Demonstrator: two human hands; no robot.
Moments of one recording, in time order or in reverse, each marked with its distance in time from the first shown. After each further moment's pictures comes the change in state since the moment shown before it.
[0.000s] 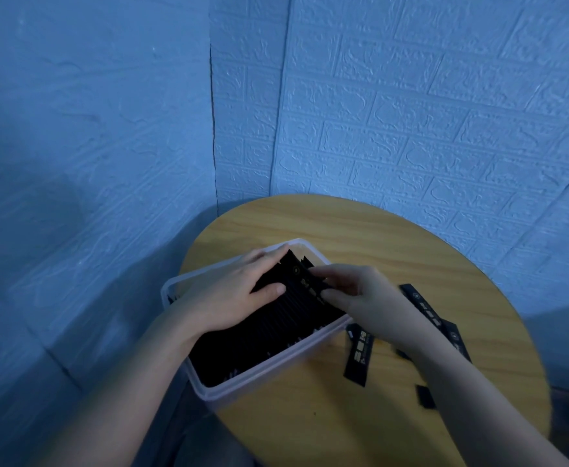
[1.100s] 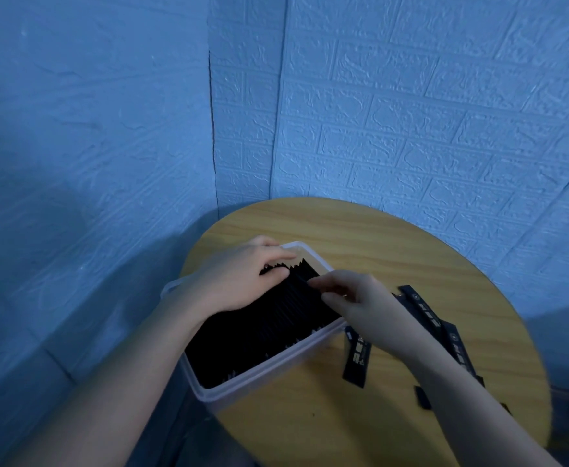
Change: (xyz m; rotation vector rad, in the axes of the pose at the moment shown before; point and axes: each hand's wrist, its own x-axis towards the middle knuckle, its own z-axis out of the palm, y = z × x) left_hand 0.017 0.019 -0.017 0.171 0.065 -0.033; right_hand -0.006 0.004 0.004 0.020 0.022 -0.009
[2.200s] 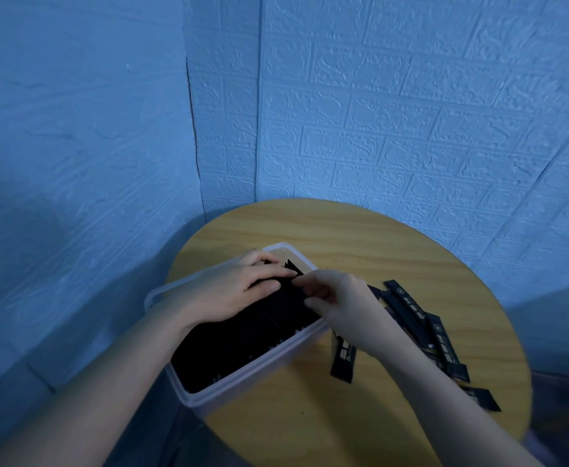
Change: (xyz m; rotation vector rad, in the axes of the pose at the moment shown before) left_hand 0.008 -0.015 0.020 -0.131 -0.134 0.192; right_hand -0.001 0.002 0.007 -0.077 0.089 -0.057
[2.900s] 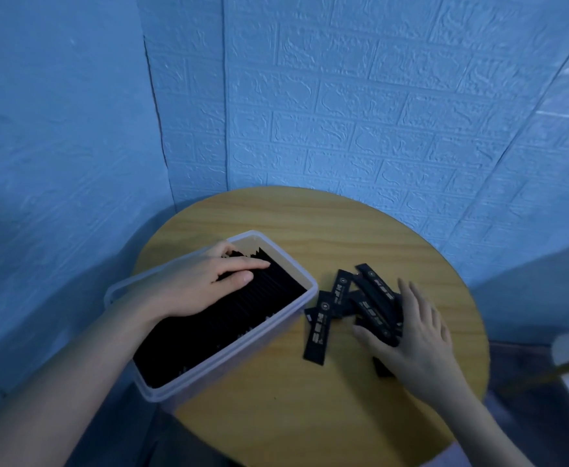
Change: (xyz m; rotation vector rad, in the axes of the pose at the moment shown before) left_hand -0.001 -0.002 0.004 0.047 -0.040 -0.029; right_hand -0.089 0.092 -0.022 -0.401 0.235 0.404
